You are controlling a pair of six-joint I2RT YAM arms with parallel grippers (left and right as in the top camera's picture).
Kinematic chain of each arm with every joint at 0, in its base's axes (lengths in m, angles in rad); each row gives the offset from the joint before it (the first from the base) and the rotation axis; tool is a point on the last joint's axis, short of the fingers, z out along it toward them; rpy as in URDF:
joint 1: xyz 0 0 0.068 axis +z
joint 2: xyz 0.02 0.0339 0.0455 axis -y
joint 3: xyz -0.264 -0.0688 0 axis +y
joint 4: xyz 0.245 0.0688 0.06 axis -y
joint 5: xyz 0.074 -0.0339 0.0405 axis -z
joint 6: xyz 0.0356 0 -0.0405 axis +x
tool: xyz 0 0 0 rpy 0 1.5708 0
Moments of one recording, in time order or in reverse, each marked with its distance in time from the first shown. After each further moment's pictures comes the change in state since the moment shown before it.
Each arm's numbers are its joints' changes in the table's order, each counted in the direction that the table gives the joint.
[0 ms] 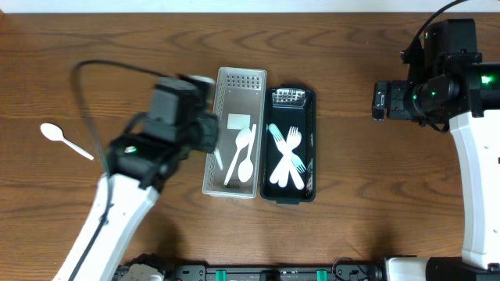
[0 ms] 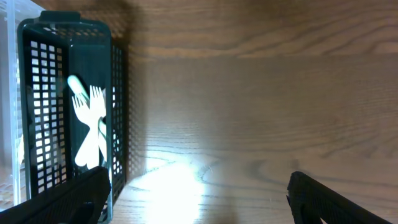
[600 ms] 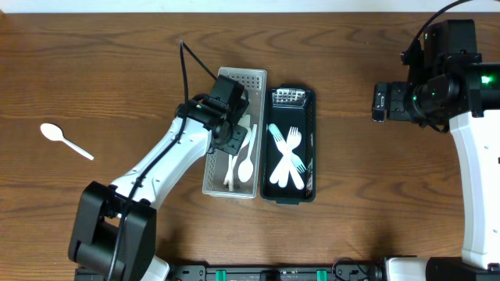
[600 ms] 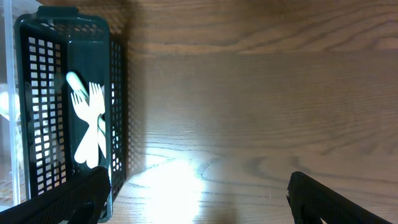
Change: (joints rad) left arm -0.048 -0.418 0.000 0.032 -0.031 0.097; right arm 0.000 0.000 0.000 -0.012 0.000 0.000
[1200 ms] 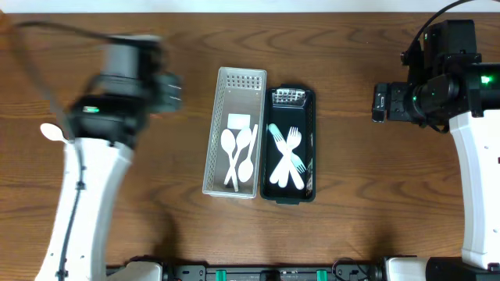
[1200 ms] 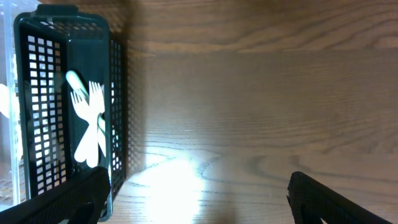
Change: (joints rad) left arm 0.427 0.284 -0.284 -0.183 -0.188 -0.204; right arm 0.000 0.000 0.001 -0.003 0.000 0.000
